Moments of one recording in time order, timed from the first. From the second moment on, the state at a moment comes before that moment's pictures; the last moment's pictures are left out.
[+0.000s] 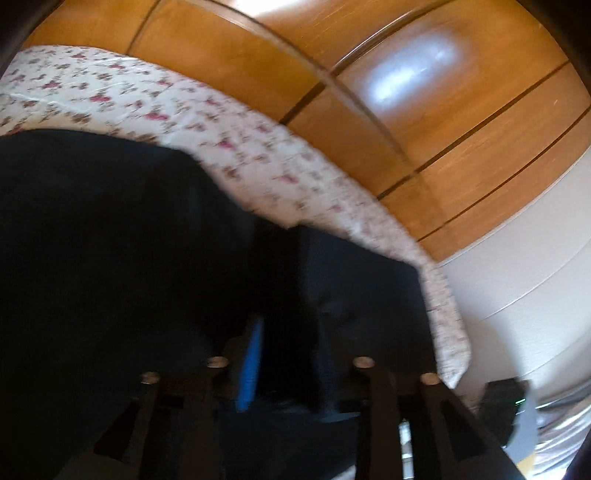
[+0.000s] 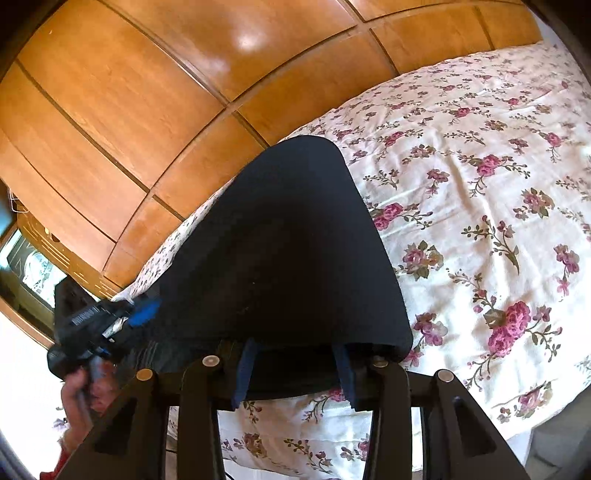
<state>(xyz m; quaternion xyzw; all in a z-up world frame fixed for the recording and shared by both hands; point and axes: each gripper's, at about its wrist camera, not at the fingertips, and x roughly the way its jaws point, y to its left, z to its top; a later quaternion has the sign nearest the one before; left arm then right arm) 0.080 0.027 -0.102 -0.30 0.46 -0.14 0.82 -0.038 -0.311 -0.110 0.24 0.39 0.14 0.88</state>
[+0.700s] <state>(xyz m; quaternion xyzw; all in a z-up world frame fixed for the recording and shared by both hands) 0.074 0.008 -0.047 -0.32 0.40 -0.24 0.83 -0.040 -0.295 -0.100 0.20 0.37 0.13 0.90</state>
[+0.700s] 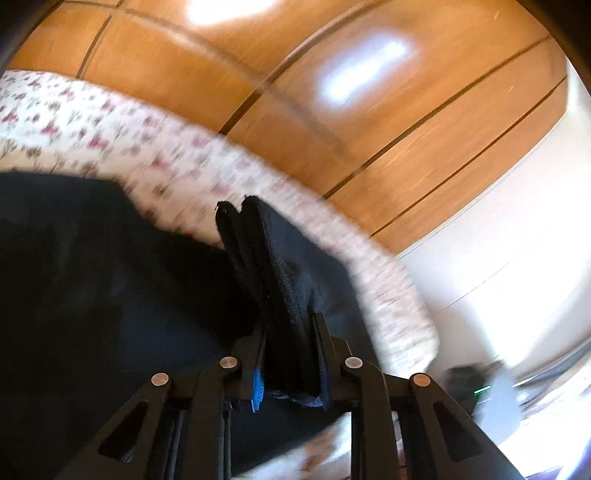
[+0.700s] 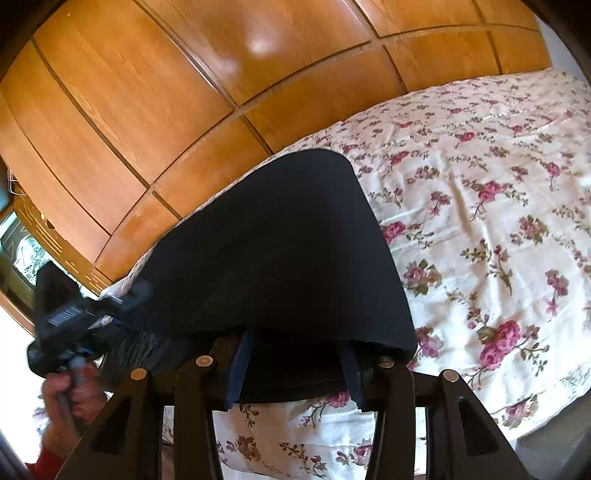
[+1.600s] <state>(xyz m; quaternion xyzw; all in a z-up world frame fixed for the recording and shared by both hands) 0.025 0.047 -0.110 -0.28 0.39 -0.17 0.86 -0.058 -0.295 -0.068 0.12 0.40 0.24 0.88</state>
